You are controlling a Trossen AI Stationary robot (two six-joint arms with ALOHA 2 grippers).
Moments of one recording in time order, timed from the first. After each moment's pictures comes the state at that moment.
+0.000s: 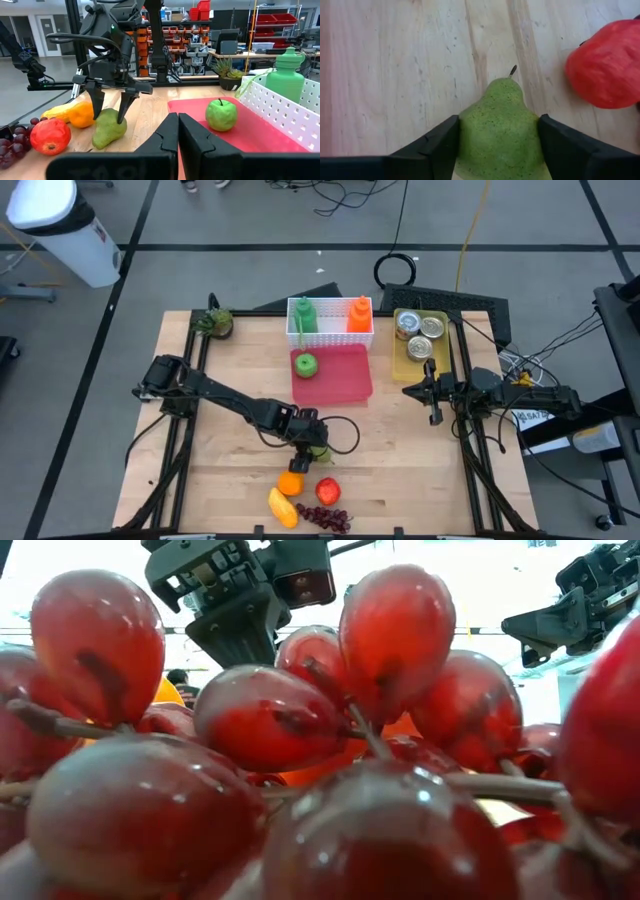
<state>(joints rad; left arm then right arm) -0.26 1.89 1.22 -0.45 0.06 -0.15 -0.04 0.01 0.01 0.04 -0.05 0.04</state>
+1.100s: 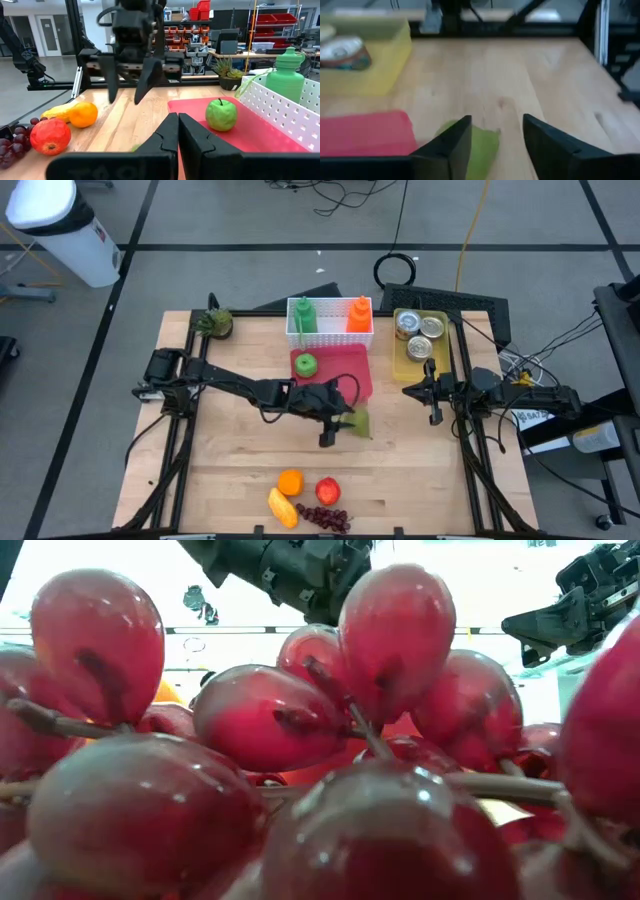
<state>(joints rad) -0.11 1.84 1.19 0.19 0.01 -0.05 -0.04 0.01 0.02 0.04 -0.05 0.04</state>
